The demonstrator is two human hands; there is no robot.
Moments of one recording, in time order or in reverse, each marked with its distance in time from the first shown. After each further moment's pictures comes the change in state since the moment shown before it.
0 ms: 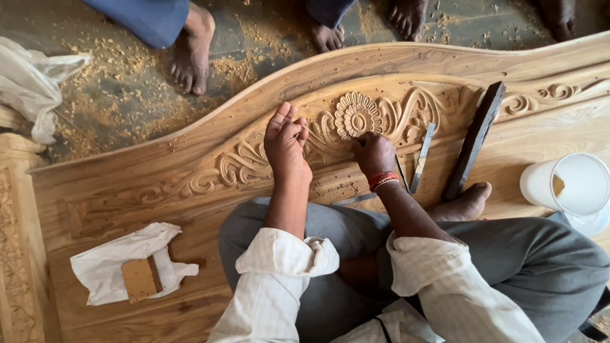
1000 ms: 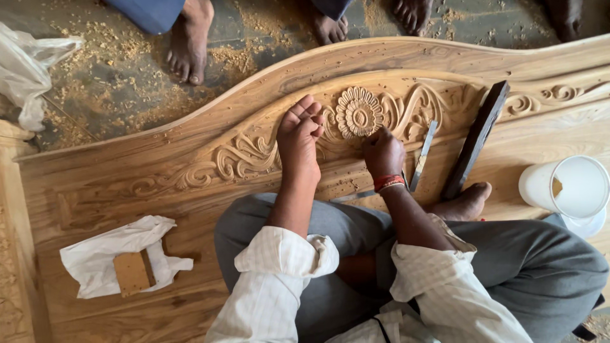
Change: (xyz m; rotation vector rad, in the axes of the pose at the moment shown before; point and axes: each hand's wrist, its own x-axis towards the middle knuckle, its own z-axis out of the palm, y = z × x) left_hand -0.013 -0.007 0.010 0.034 -0.149 -0.033; right_hand -0.008 0.022 0.001 0.038 0.121 0.068
